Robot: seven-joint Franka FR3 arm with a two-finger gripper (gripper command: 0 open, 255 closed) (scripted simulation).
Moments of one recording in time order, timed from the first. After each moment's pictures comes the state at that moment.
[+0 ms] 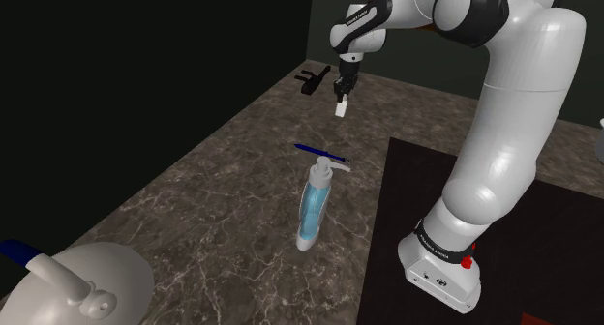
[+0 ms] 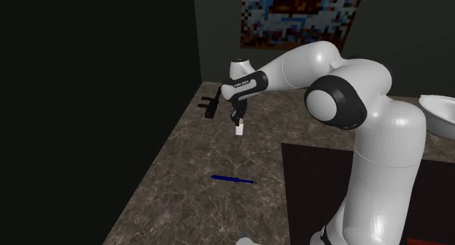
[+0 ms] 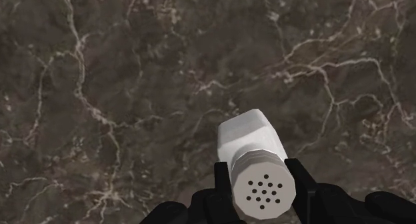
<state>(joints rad) -0.14 0.29 -0.32 -1.89 0.06 2.17 -0.50</state>
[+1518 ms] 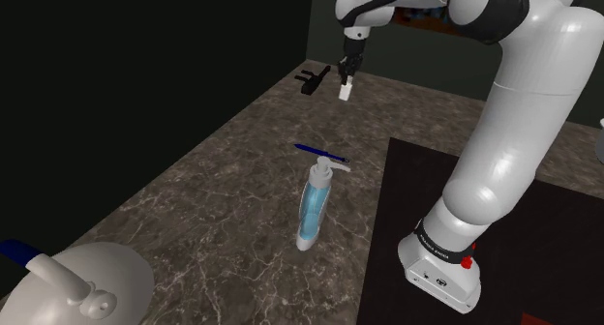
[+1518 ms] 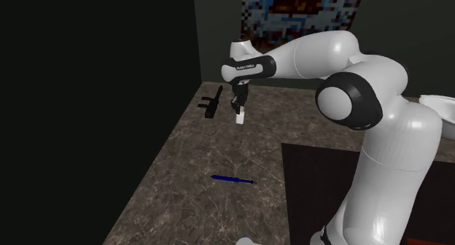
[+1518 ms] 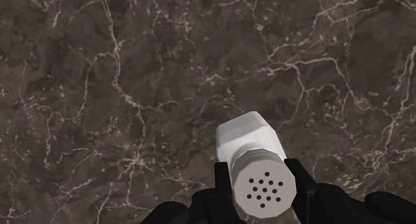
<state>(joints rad) -0.14 0.21 -0.33 -1.78 0.03 1.99 -0.49</state>
